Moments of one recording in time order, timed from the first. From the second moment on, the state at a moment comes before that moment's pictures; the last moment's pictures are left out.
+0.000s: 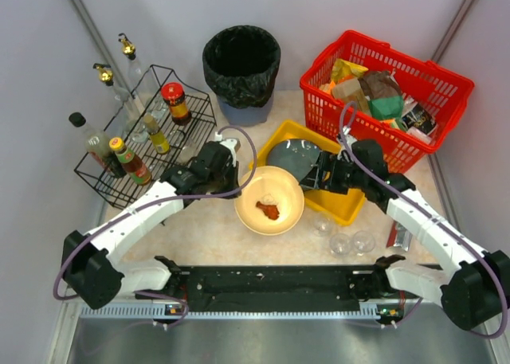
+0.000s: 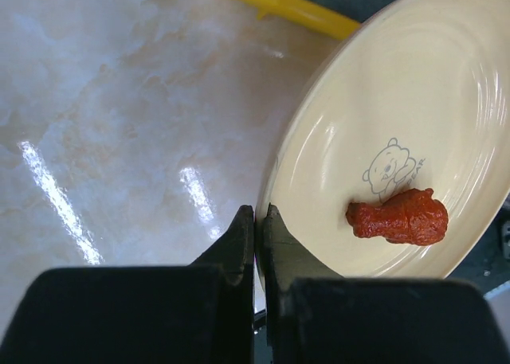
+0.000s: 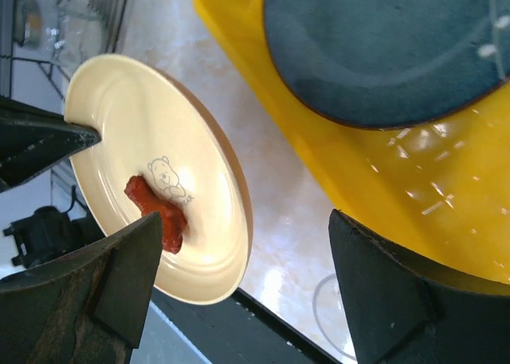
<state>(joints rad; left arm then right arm) -0.64 1.23 0.97 -0.61 0.04 -0.45 0.41 1.07 0.79 -0.39 -0.36 0.60</state>
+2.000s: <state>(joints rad) -0.49 0.73 1.31 -0.76 -0.18 -0.32 0.41 1.62 1.67 -0.27 -0.51 0.98</state>
